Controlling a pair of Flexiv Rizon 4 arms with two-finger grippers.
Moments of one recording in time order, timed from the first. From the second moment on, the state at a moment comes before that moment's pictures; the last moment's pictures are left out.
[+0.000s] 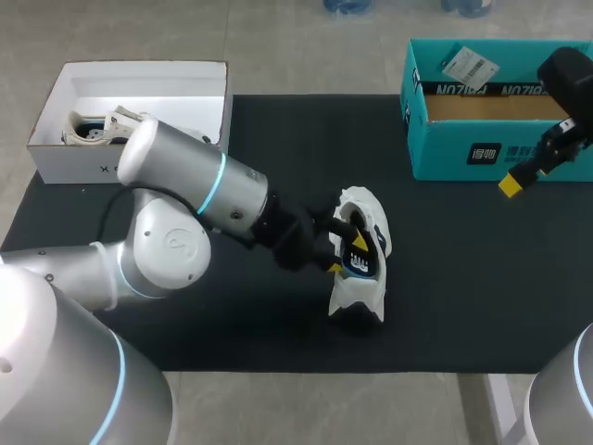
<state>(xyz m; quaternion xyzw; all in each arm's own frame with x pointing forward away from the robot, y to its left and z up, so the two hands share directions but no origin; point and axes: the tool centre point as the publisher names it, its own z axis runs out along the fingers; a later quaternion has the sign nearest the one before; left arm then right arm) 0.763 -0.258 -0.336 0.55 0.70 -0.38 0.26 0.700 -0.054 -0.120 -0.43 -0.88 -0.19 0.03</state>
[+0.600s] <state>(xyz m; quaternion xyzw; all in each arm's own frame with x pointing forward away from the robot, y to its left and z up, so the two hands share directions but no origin) 0.776 -0.250 -0.346 0.59 0.68 -0.35 0.26 0.700 -0.054 -0.120 -0.43 -0.88 -0.19 0.03</state>
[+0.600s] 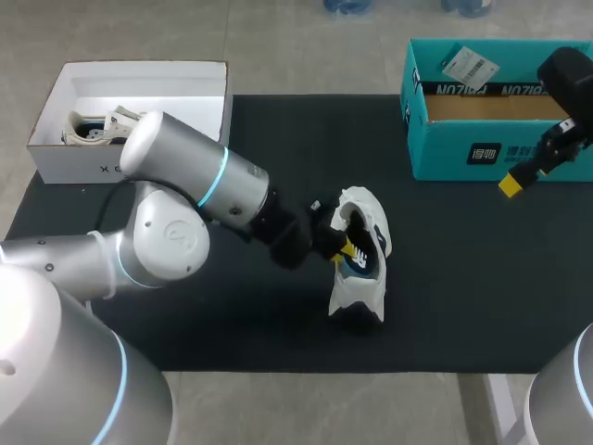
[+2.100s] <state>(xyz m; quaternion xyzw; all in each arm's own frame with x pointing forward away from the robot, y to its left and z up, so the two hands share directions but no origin) 0.784 -0.234 -0.298 0.70 0.64 -0.22 0.20 0.700 -0.054 -0.120 -0.43 -0.88 -0.19 0.03</state>
